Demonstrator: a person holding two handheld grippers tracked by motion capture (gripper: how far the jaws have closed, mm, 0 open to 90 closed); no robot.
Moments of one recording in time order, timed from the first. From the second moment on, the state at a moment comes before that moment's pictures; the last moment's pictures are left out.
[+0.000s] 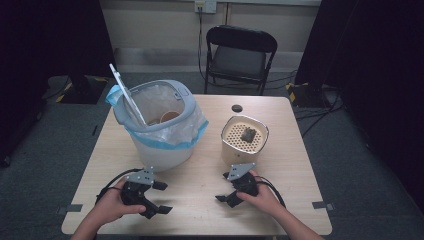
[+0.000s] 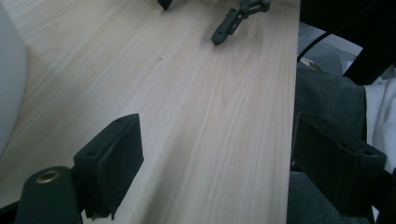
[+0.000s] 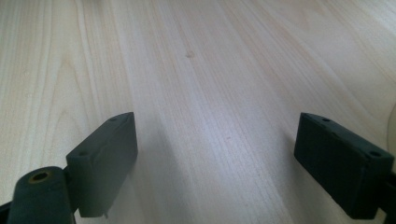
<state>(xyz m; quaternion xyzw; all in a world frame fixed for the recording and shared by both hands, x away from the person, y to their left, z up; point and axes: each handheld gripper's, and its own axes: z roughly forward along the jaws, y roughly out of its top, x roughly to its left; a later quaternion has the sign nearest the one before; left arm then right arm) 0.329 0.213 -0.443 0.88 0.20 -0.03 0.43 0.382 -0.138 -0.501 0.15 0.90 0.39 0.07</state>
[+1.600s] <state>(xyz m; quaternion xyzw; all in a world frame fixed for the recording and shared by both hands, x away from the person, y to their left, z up) 0.332 0.274 -0.310 0.86 0.27 0.00 0.44 0.382 -0.138 -0.501 0.15 0.90 0.39 0.07</state>
